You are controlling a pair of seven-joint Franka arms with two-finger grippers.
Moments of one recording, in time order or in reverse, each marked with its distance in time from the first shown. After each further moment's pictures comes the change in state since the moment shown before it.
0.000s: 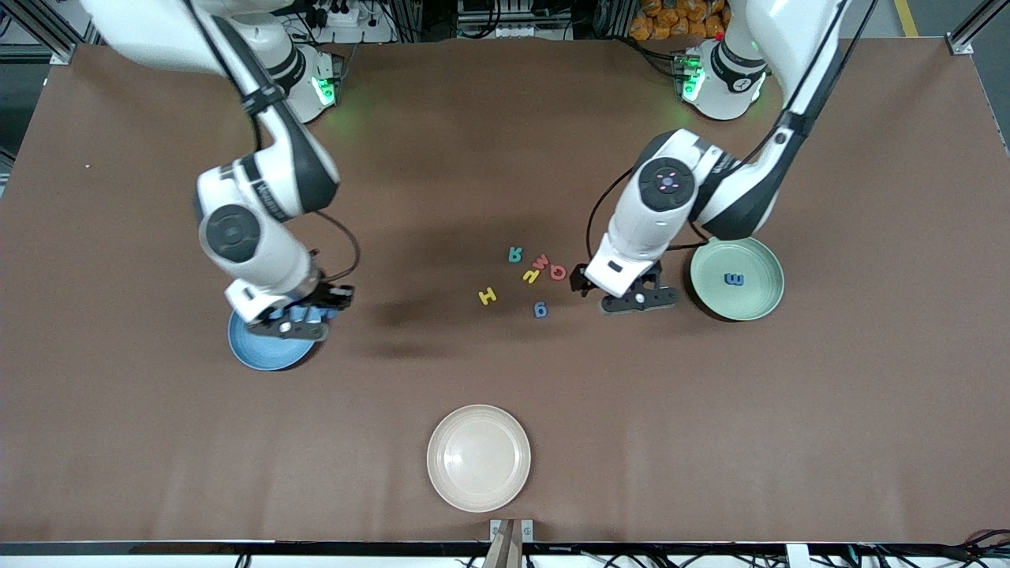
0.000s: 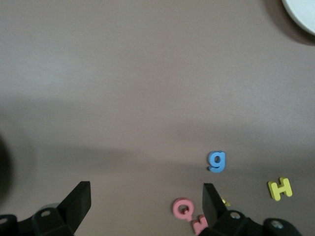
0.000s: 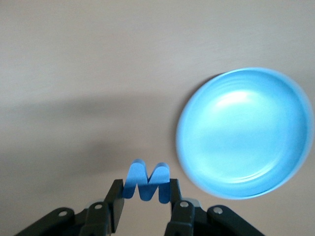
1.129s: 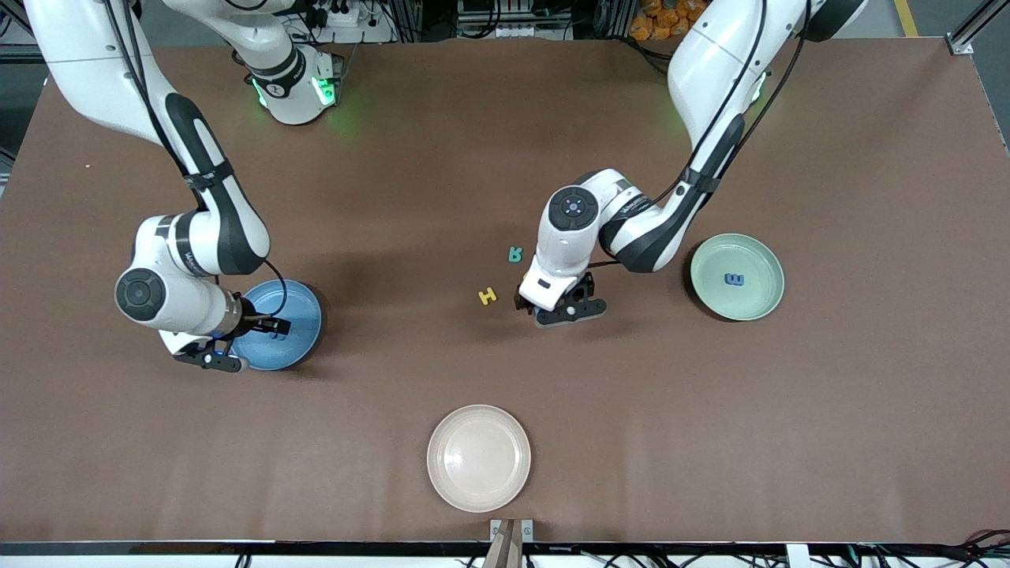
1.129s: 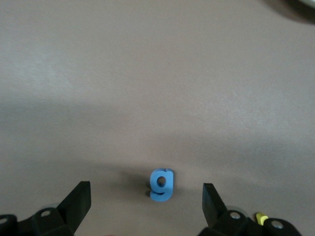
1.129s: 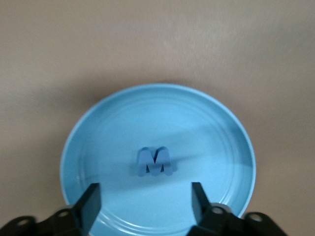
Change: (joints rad) left arm -0.208 0.277 0.095 0.208 0.118 0.092 -0.218; right arm -0.028 0.117 -0.177 -0.001 0.114 0.096 -0.138
